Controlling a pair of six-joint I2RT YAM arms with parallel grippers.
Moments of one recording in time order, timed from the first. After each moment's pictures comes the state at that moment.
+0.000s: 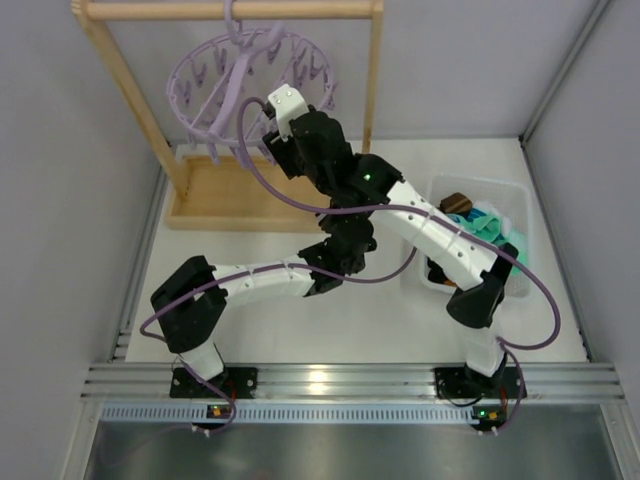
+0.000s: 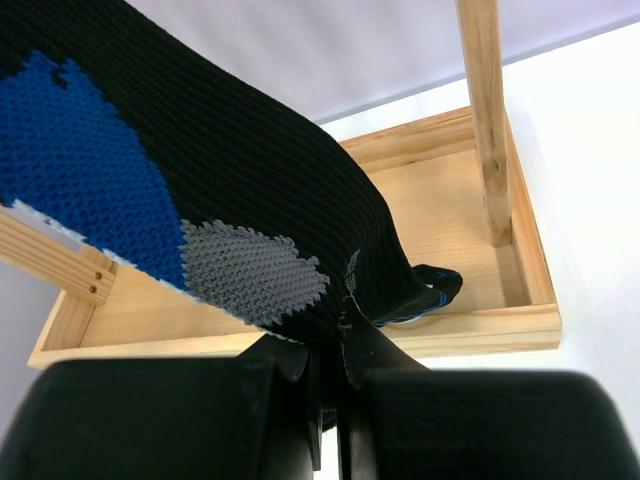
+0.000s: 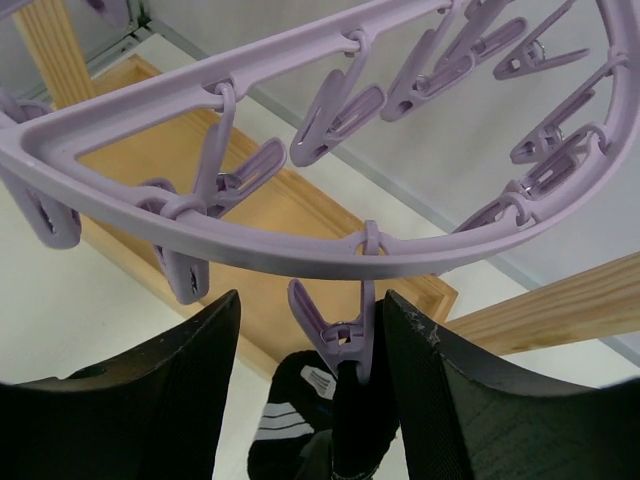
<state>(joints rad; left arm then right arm) -1.04 1.69 1.12 0.44 -1.10 0.24 0.98 1.94 2.26 -0.59 0.48 -0.14</state>
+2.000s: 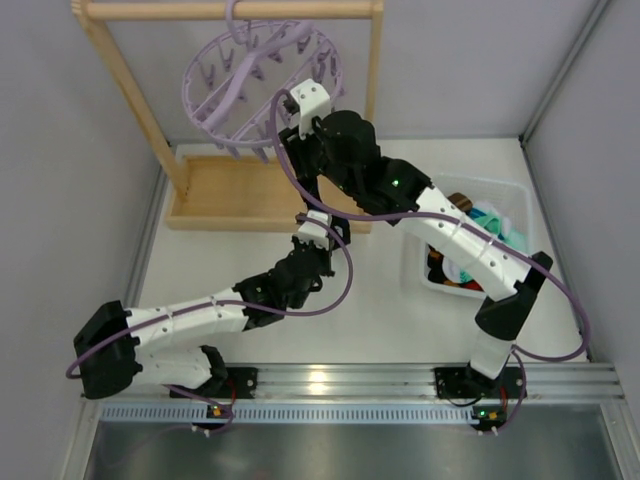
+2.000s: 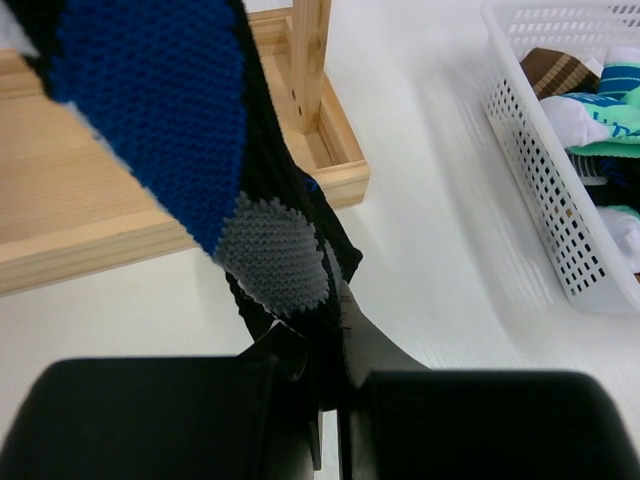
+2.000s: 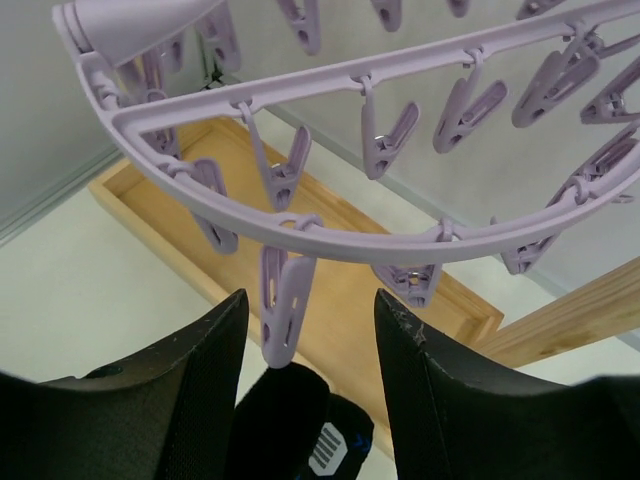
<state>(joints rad) -1.07 1.19 0.72 0.22 -0.65 -0.29 0.96 1.77 2.07 -0.47 0.35 -0.07</state>
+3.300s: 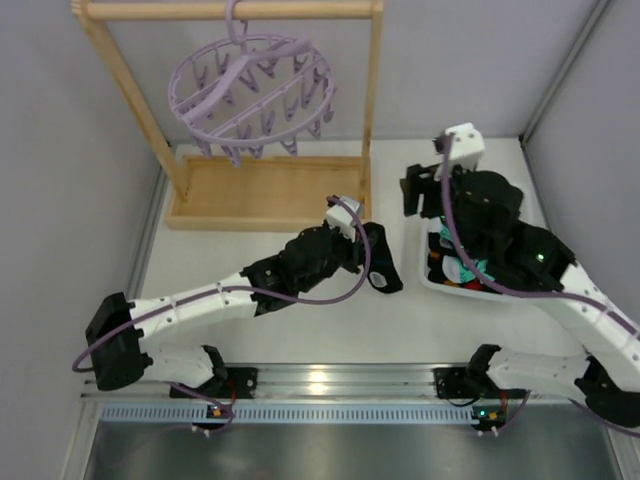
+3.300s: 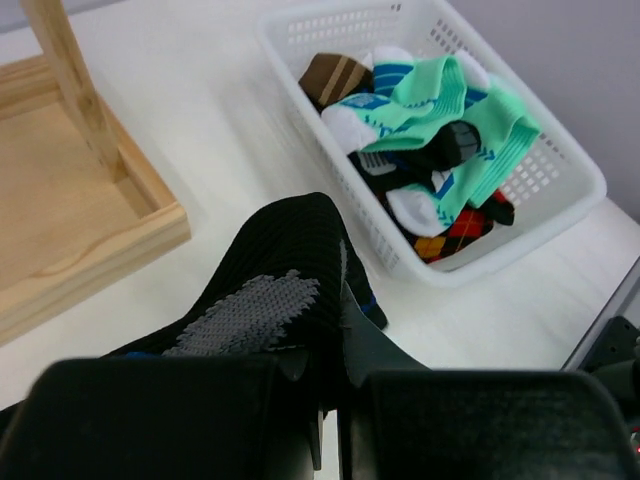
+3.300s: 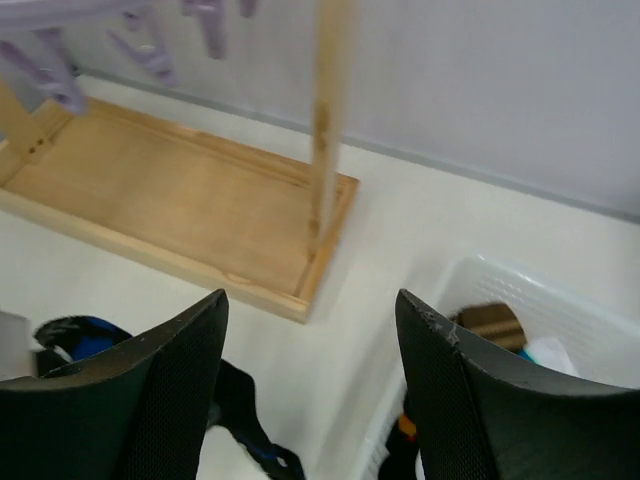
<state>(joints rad) -1.07 1.26 0.91 0.15 -0.28 -0.30 0.91 1.13 1.49 -0.54 0.57 0.03</state>
